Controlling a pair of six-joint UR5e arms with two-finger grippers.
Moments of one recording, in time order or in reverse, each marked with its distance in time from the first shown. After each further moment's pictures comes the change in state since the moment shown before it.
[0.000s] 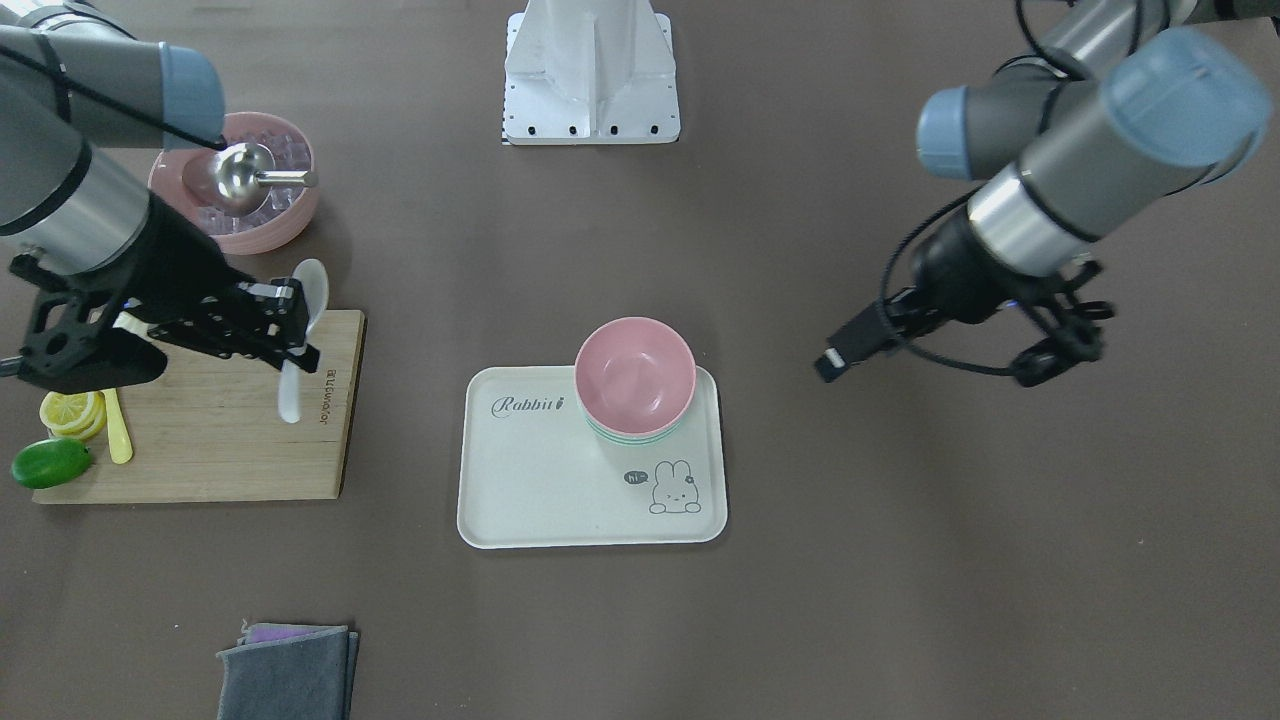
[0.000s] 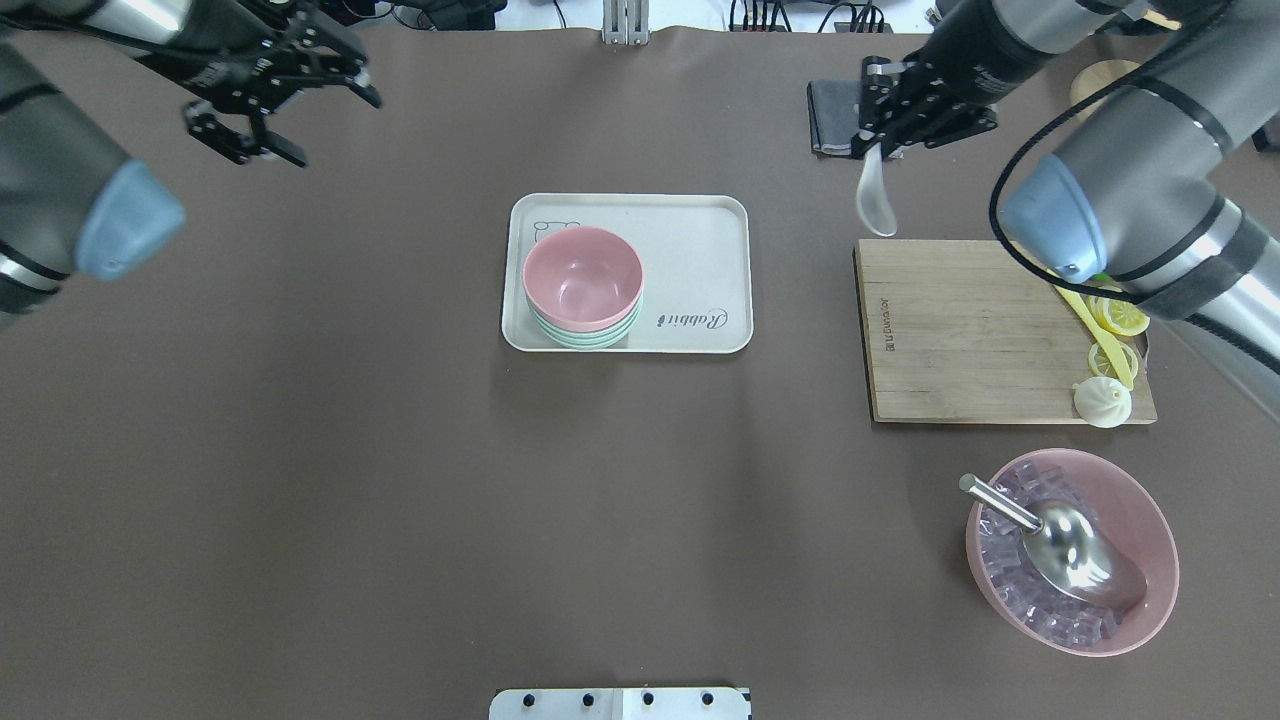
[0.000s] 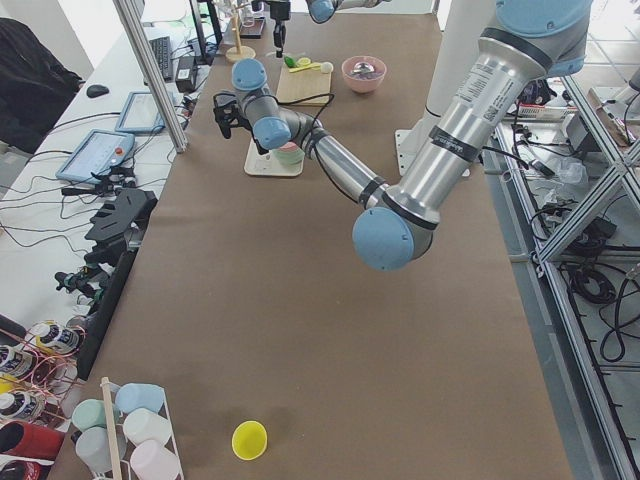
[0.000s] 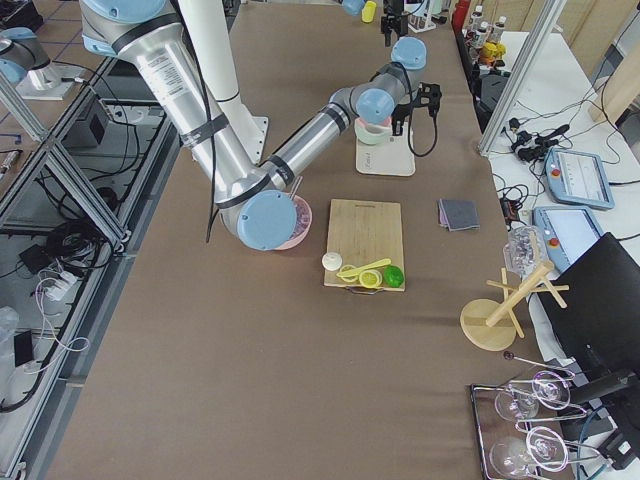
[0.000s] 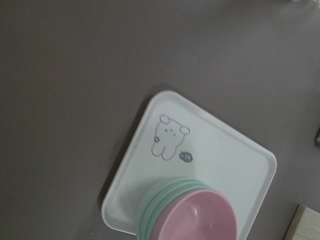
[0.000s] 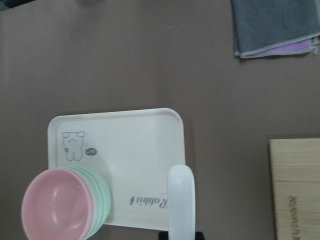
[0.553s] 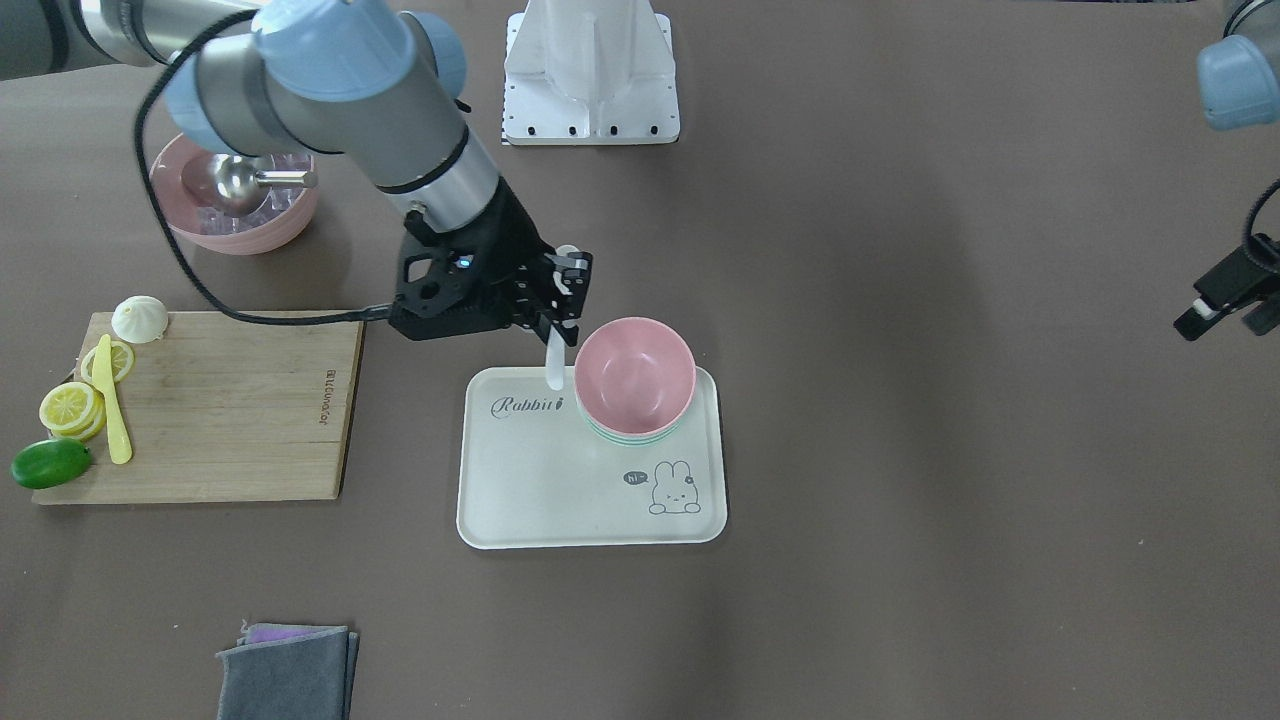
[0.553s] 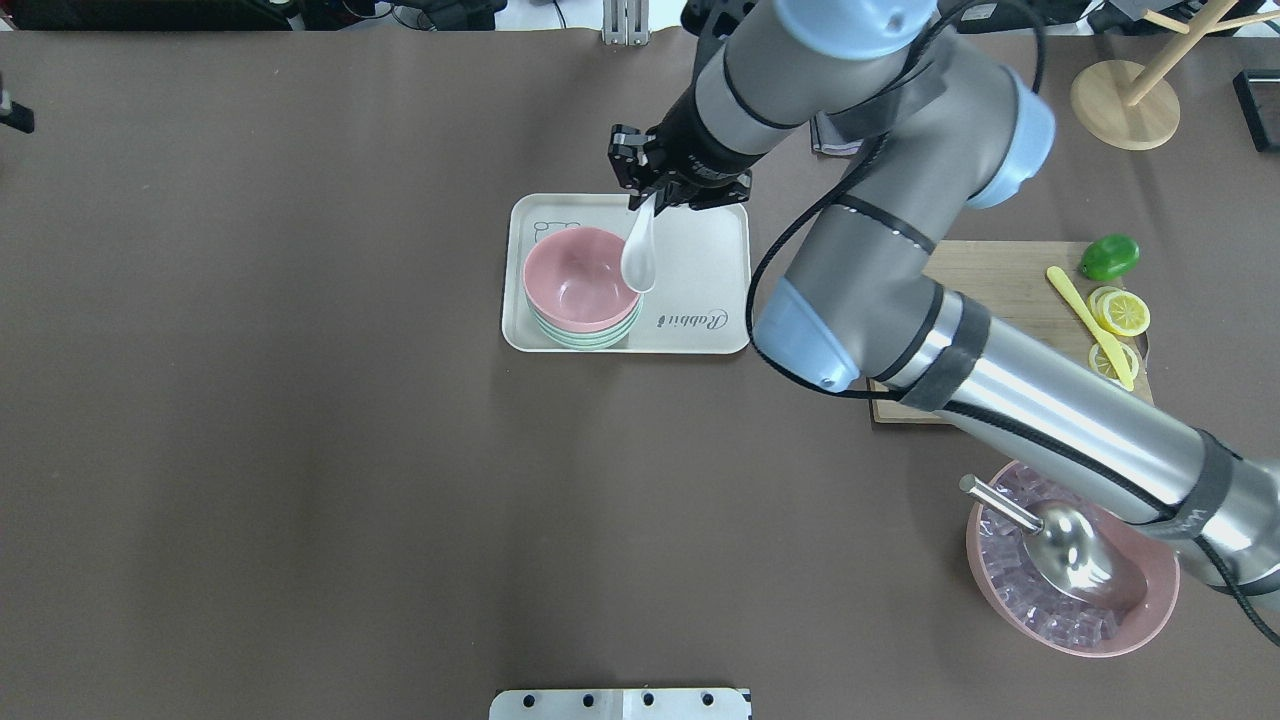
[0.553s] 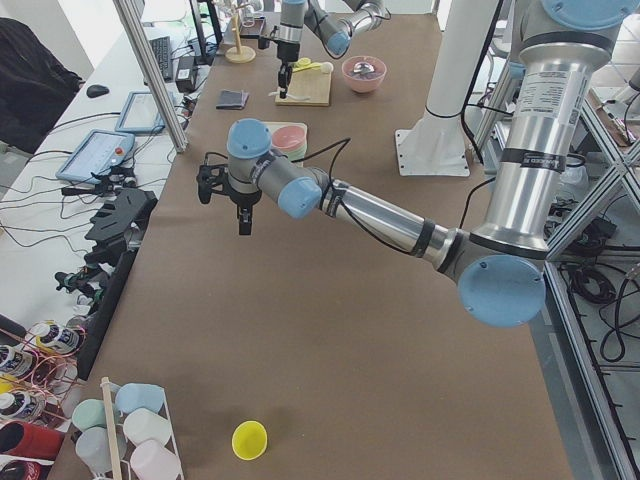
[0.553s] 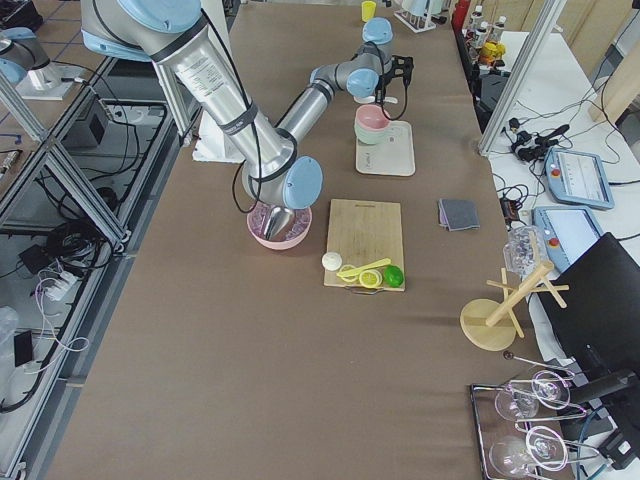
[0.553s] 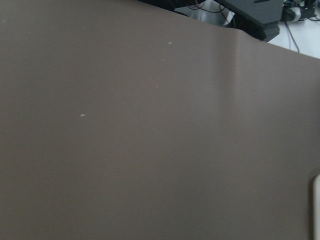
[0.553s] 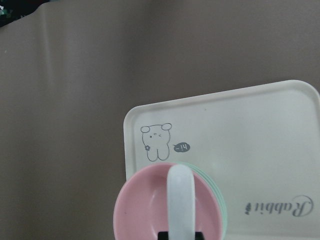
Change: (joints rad) left arm -0.250 0.346 -0.071 0.053 -0.013 0.662; right arm -0.265 0.217 -0.193 0.188 -0.322 0.277
